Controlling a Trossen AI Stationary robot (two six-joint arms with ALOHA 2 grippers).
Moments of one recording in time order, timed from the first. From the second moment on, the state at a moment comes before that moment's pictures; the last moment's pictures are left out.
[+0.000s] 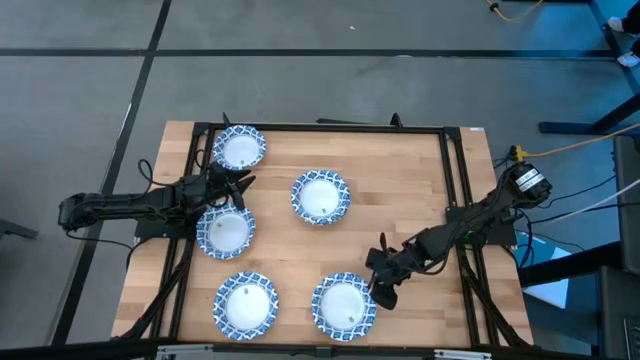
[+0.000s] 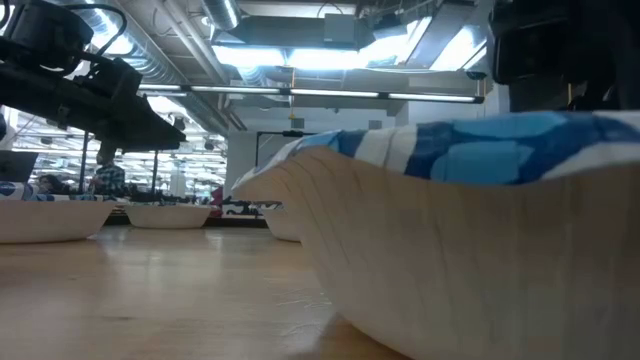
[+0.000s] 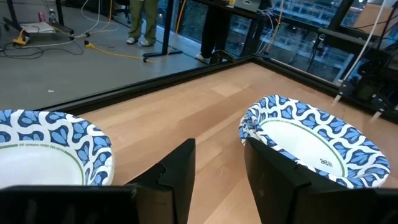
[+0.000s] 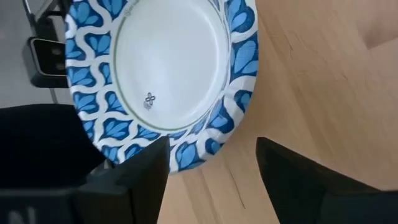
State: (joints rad) left arm 0.20 0.28 0.01 0.06 -0.42 -0.34; right arm 0.54 1.57 0.86 -0.25 -0.08 1.05
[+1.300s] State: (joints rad) left arm 0.20 0.28 0.01 0.06 -0.40 -0.34; right arm 0.29 1.59 0.86 -0.09 -0.41 0.94
